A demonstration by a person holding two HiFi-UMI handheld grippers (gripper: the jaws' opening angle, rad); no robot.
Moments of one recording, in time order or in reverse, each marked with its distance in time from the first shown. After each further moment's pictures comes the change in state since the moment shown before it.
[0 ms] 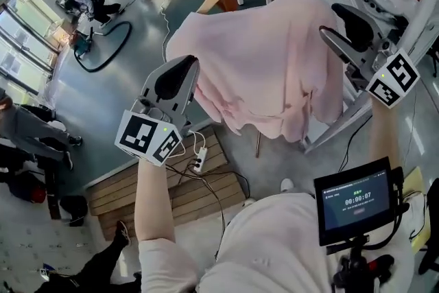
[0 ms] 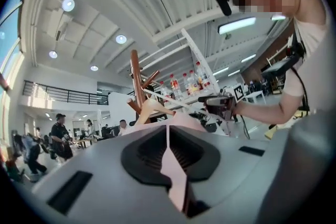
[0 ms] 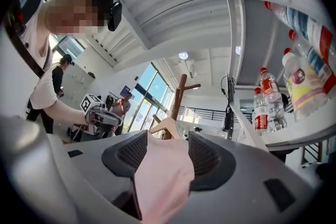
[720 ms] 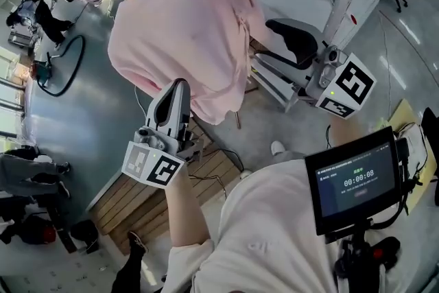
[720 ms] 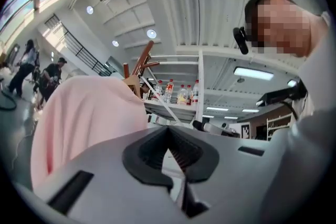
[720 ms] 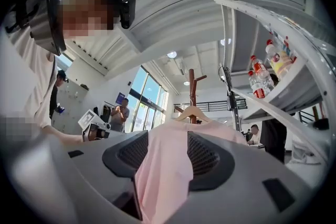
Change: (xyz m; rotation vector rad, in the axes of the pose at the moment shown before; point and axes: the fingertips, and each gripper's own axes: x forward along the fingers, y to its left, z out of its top) left arm -0.048 -0.119 -0.033 -0.554 -0.131 -0.130; right arm -0.062 0.146 -0.004 0.167 -0.003 -0.046
